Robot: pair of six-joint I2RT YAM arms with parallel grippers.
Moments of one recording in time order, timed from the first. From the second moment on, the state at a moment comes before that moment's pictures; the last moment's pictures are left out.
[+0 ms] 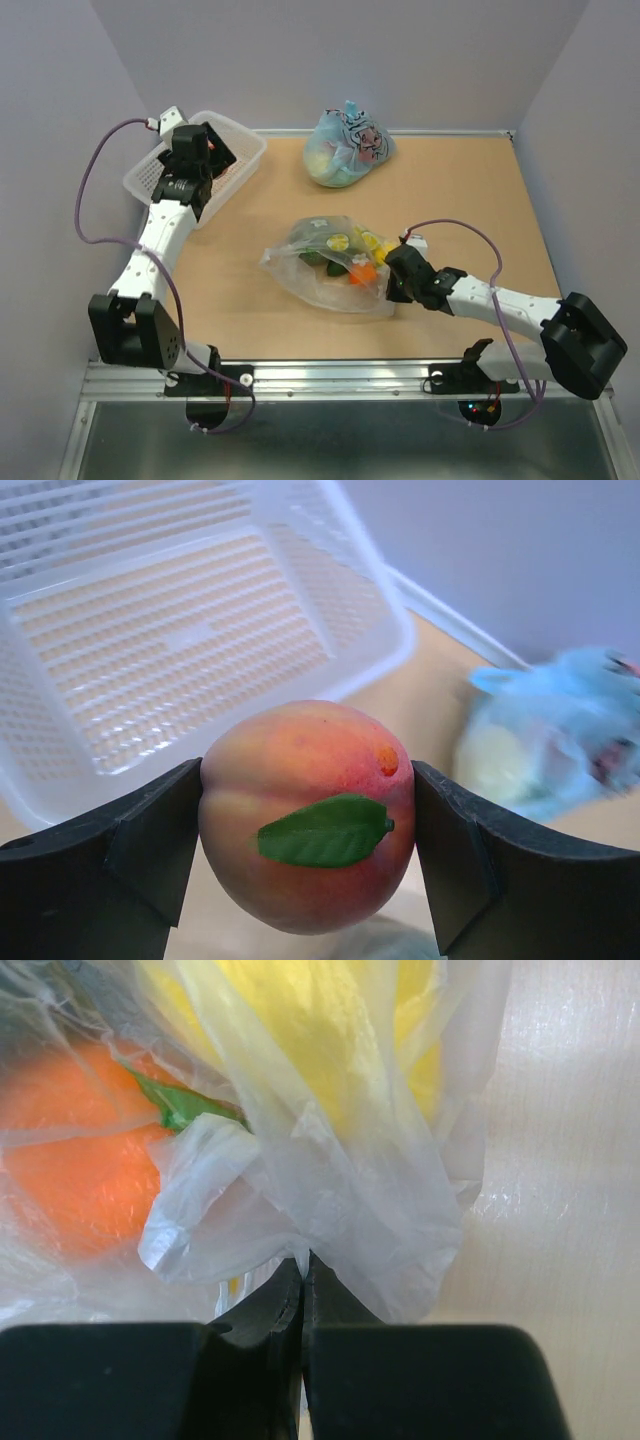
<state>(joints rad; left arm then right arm) -0.17 1.35 1.30 -0.34 -0.32 -0.57 0.77 1.24 0.57 -0.30 0.29 0.77</state>
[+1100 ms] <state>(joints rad) 0.00 1.60 1.34 -0.31 -0.26 -0.45 0.77 1.16 0.60 -0.34 0.25 0.68</state>
